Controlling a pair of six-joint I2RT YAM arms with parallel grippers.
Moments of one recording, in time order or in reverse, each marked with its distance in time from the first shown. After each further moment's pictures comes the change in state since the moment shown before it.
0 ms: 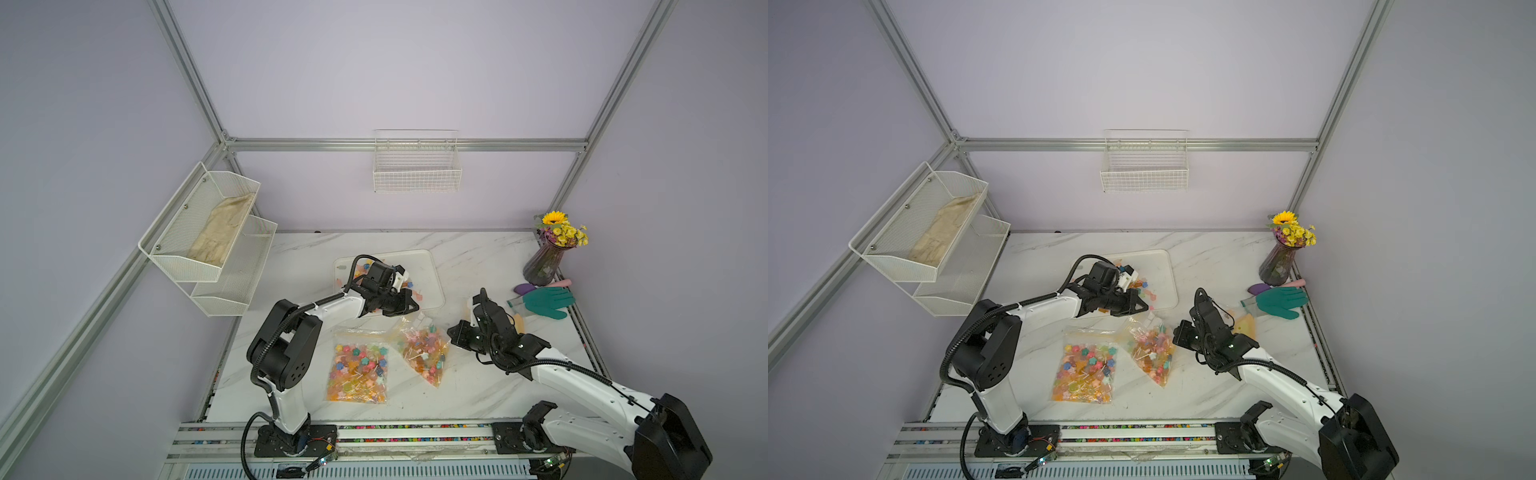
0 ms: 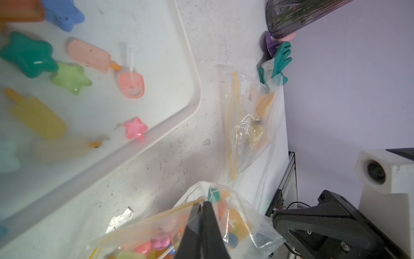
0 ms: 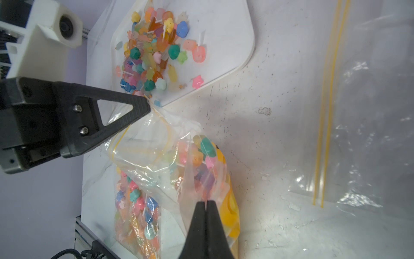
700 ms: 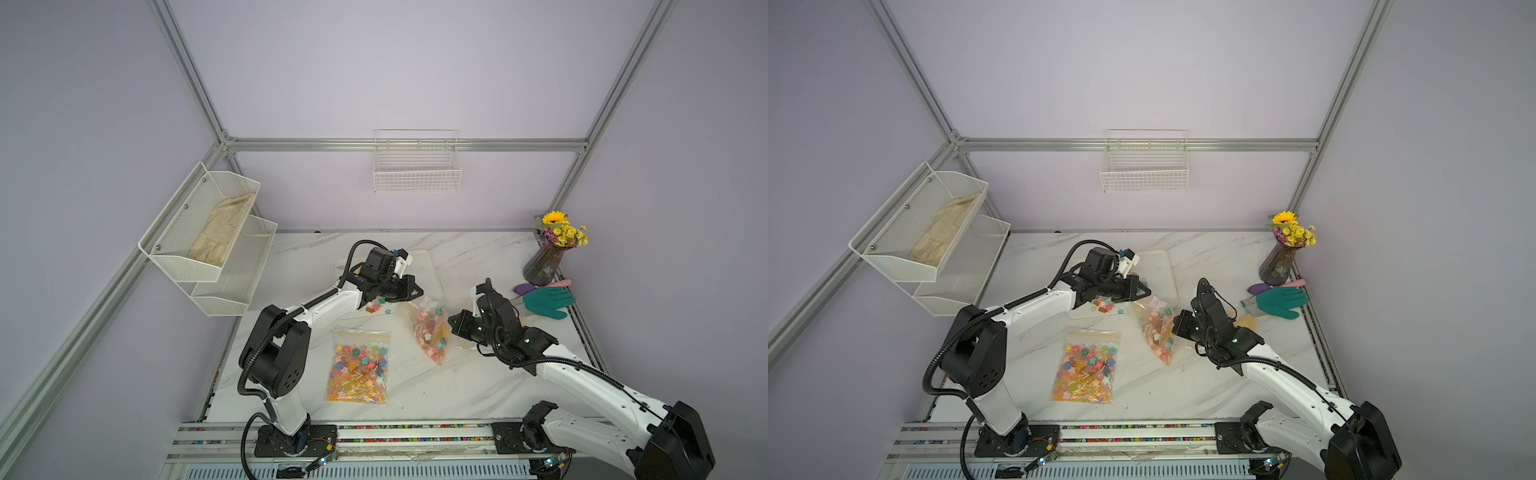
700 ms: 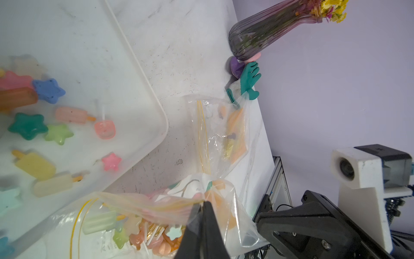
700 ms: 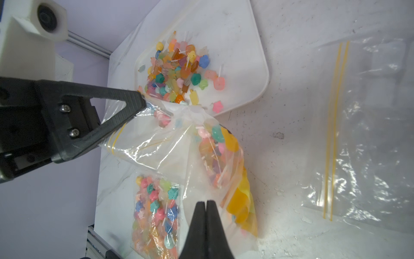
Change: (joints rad) left arm 0.000 -0.038 0.149 -0.060 0.000 0.037; right arm 0.000 -0.001 0.132 -0.058 0.039 -0.002
